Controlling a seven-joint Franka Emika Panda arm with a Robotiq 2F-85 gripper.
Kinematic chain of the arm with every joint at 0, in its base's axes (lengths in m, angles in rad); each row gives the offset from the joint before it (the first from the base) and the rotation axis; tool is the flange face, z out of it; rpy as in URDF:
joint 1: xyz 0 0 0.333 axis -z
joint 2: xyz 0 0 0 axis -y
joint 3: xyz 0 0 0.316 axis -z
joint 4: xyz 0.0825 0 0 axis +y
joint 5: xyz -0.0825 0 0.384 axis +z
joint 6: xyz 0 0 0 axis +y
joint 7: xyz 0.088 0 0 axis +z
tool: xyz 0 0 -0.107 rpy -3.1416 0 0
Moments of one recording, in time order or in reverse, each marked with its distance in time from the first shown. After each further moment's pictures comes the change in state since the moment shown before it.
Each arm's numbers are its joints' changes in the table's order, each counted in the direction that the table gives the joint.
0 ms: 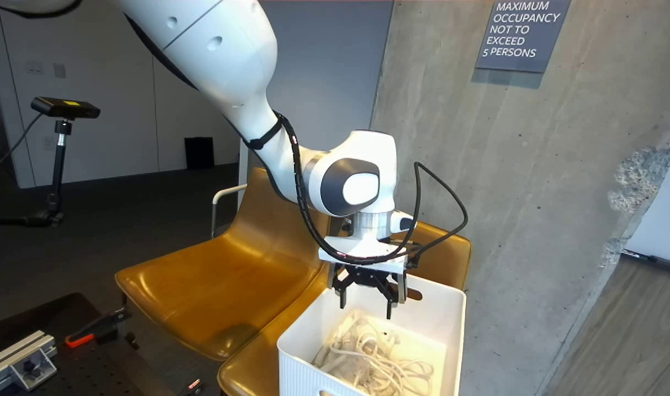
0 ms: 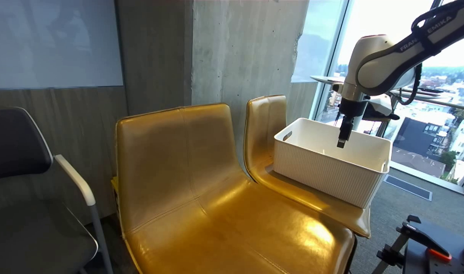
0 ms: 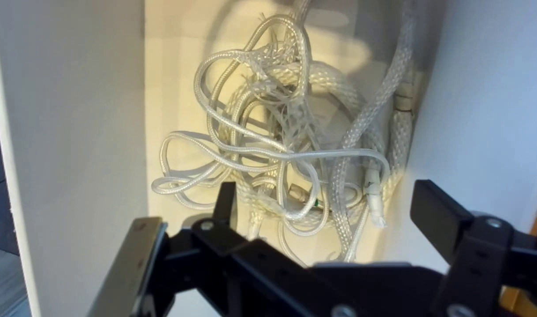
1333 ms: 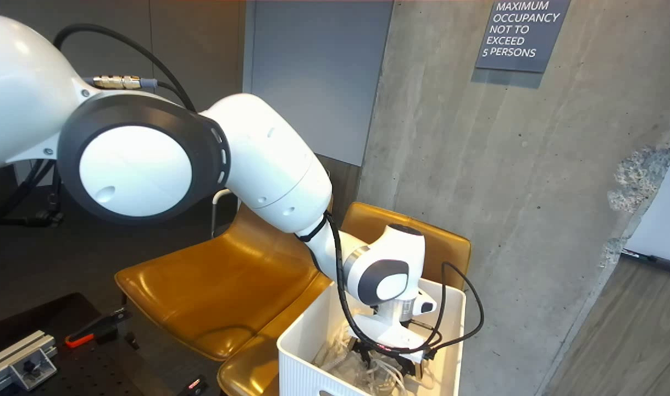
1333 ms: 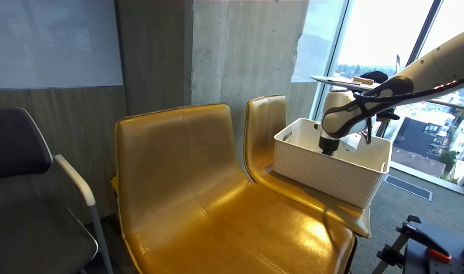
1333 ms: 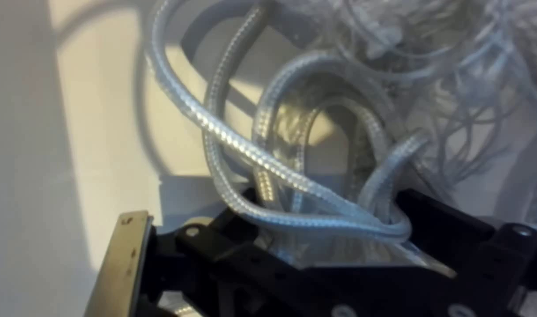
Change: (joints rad) arm 0.091 -0.560 -0.030 -0.555 0.073 0.070 -0.002
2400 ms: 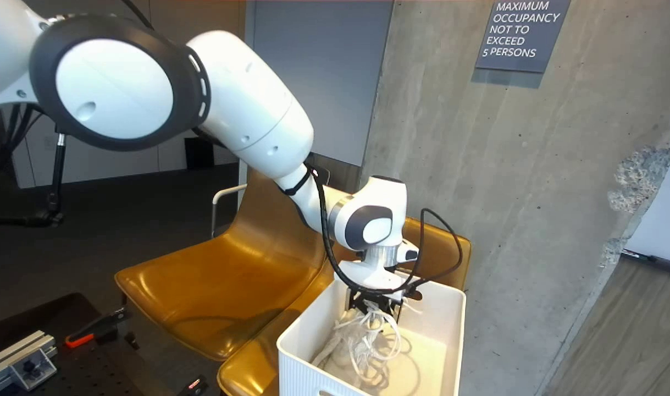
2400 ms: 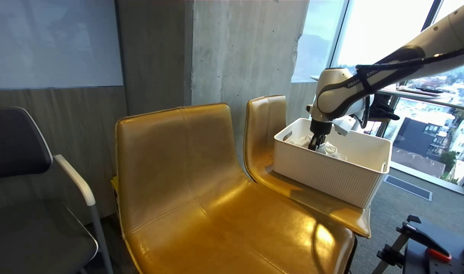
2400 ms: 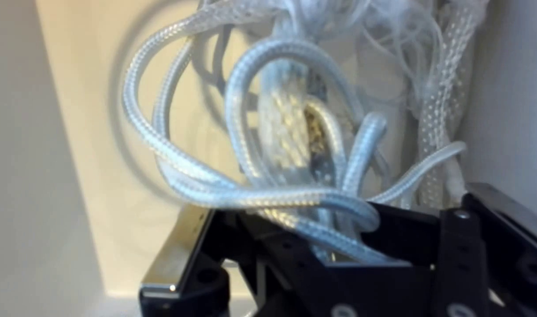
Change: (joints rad) arm -0.087 0.175 -0.011 0.117 0.000 0.011 -0.106
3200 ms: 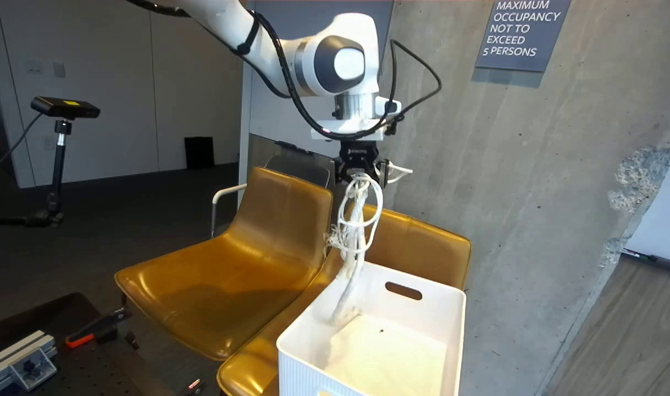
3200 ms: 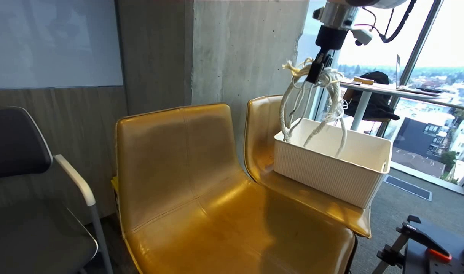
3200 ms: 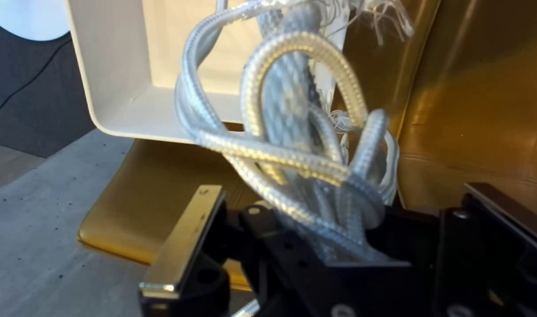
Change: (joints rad) arm -0.157 0.502 -0.006 0.142 -0.018 0.181 -0.040
